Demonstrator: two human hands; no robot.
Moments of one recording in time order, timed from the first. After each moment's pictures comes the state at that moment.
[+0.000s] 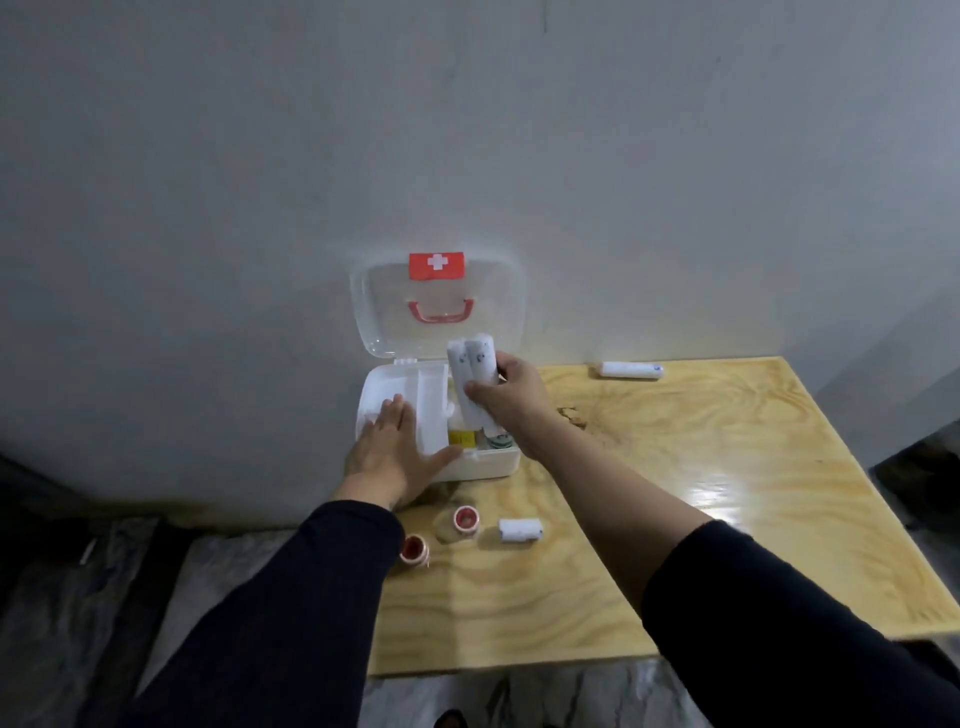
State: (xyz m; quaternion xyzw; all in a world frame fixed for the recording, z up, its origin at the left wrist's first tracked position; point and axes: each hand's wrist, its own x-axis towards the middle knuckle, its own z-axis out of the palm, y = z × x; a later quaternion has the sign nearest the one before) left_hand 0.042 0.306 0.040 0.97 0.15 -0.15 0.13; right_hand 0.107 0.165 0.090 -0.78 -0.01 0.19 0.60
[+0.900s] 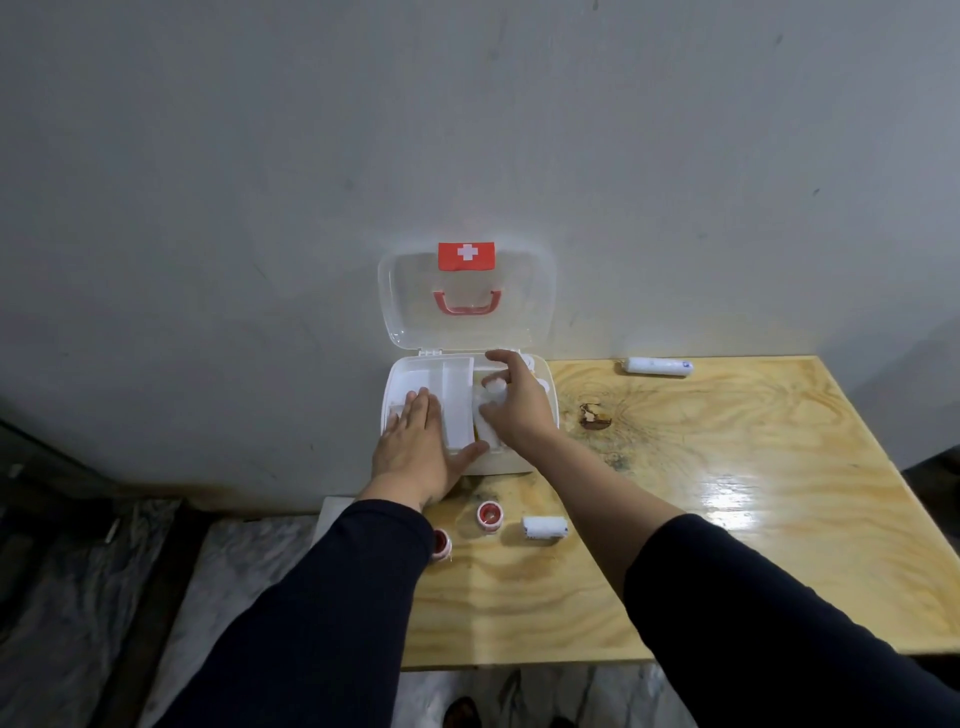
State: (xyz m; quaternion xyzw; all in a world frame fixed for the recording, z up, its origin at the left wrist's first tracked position) left_hand 0.042 0.308 0.031 0.98 0.12 -0.14 0.11; right_hand 0.103 0.188 0.058 -0.86 -0.06 0.13 0.49
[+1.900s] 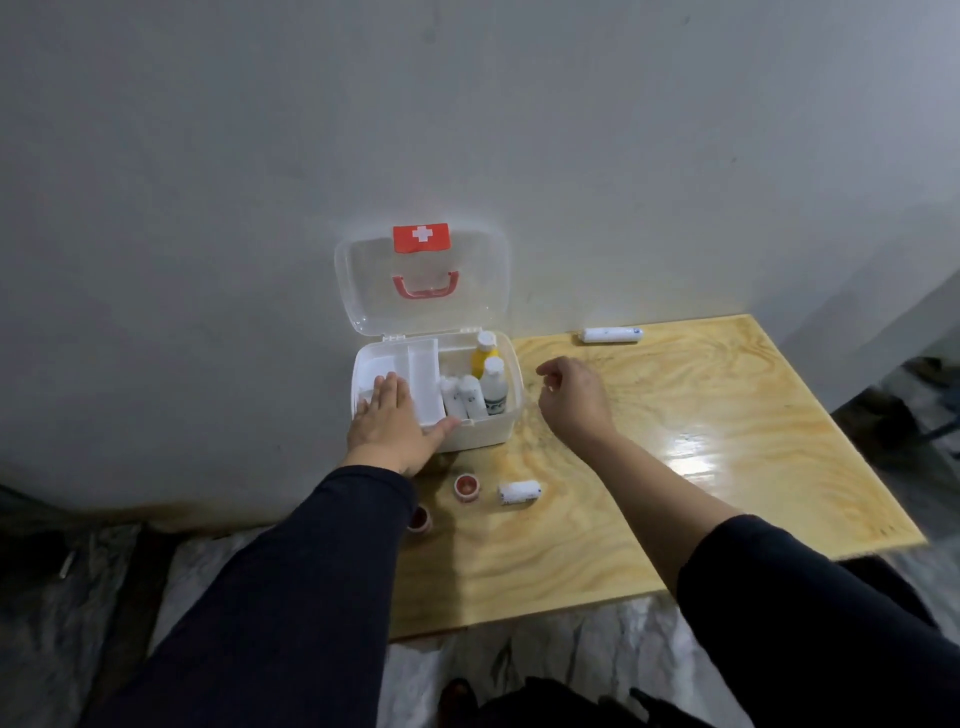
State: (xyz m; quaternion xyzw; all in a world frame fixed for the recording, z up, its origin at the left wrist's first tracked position) left_hand 0.043 0.310 0.034 0.97 0.11 -0.17 0.10; right_hand 0.089 0.104 0.047 -0.94 -0.01 -0.01 0.34
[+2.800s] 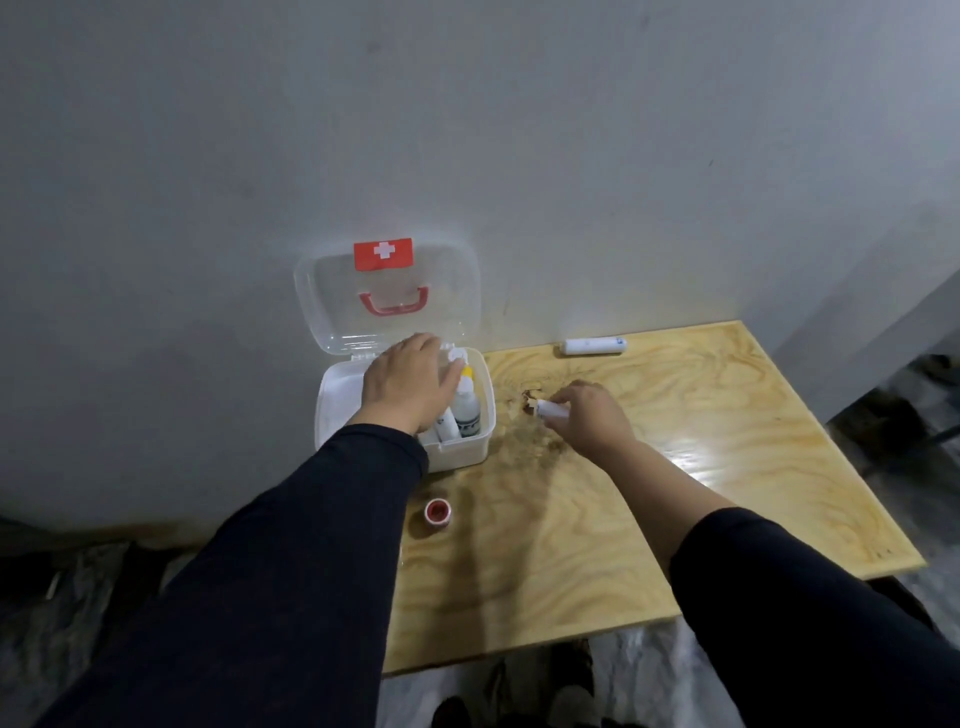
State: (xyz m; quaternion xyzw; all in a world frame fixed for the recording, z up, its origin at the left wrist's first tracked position) left_hand 0.104 0.263 0.081 0.99 0.02 -0.01 0.10; right_hand 0.124 0.043 0.023 -0.97 -0.07 0.07 0.22
